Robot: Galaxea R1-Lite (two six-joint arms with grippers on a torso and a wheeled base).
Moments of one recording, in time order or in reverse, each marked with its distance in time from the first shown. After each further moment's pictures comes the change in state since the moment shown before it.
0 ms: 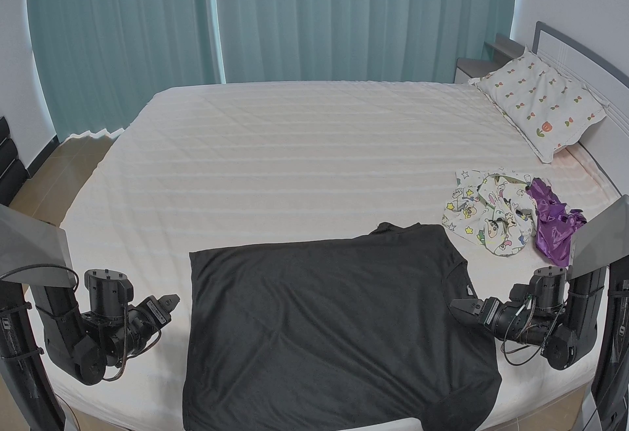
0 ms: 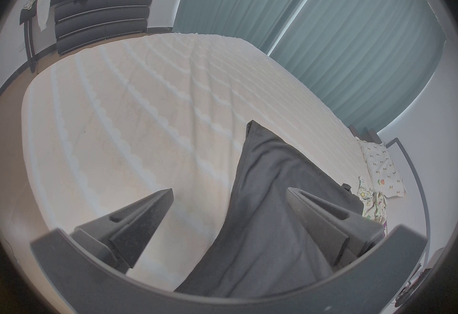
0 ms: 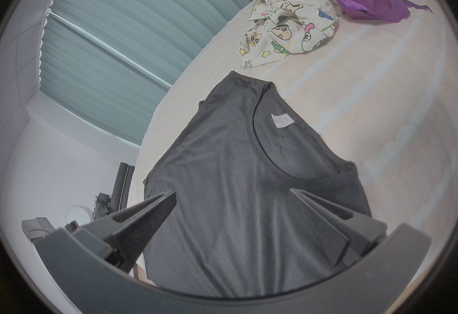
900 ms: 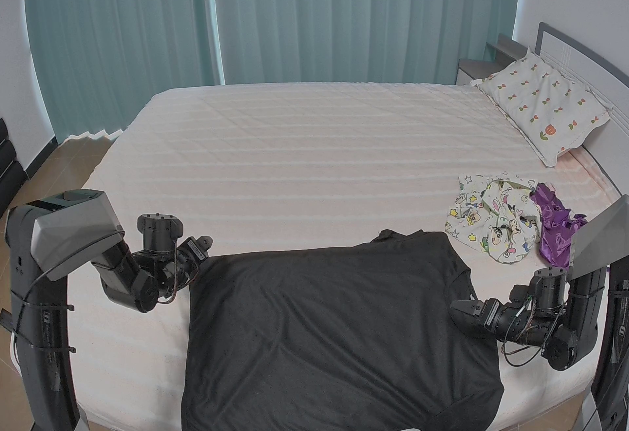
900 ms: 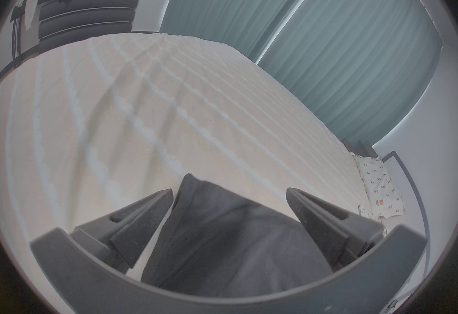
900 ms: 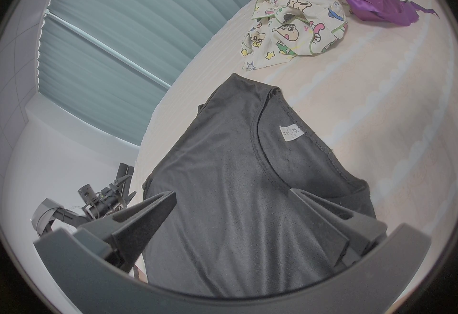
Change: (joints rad) left arm -0.022 0.243 -0.729 0.375 0.009 -0.010; right arm 0.005 -0.001 0.008 0.000 0.001 0.001
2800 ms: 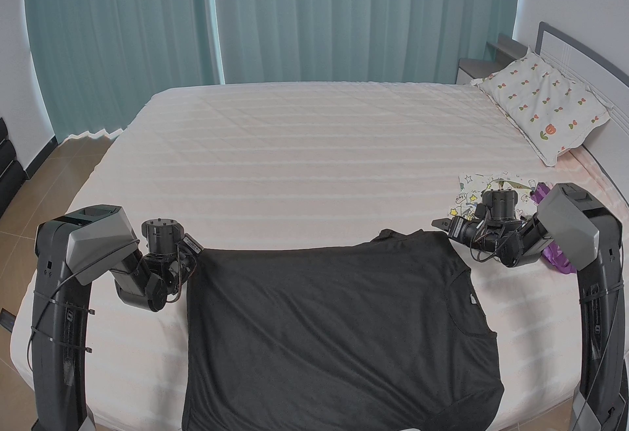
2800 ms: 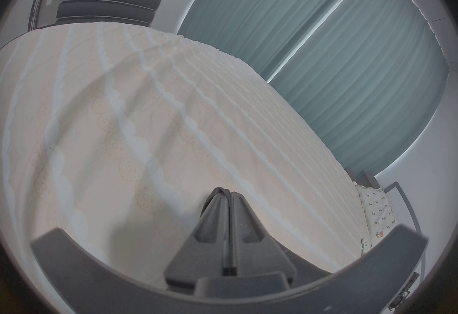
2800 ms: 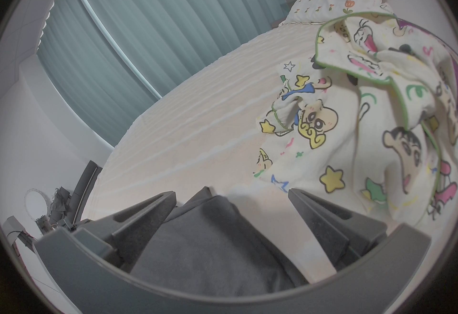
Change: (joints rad) left arm 0.061 0.208 -0.201 -0.100 0.046 -0.089; right arm -0.063 0.277 -1.253 0.891 -0.121 -0.243
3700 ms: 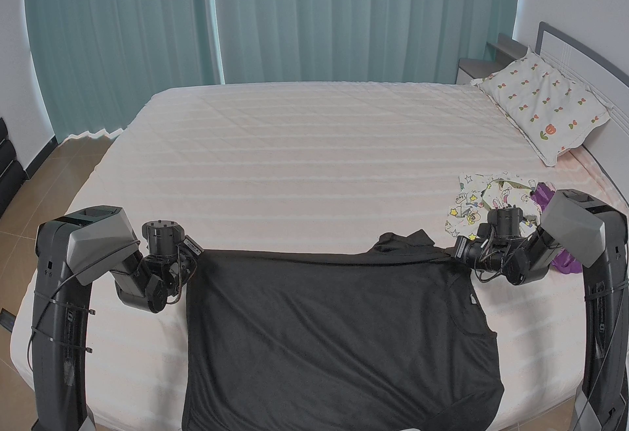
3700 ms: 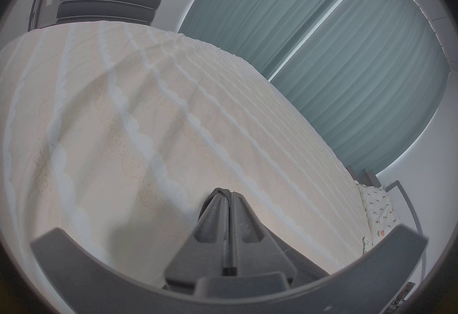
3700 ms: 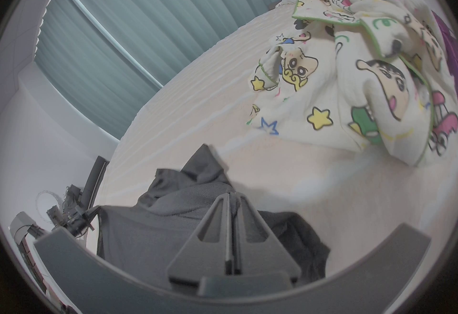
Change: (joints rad) left arm 0.000 0.002 0.009 0.000 0.001 0.001; right arm -0.010 -0.034 0.210 -0.097 0.082 0.026
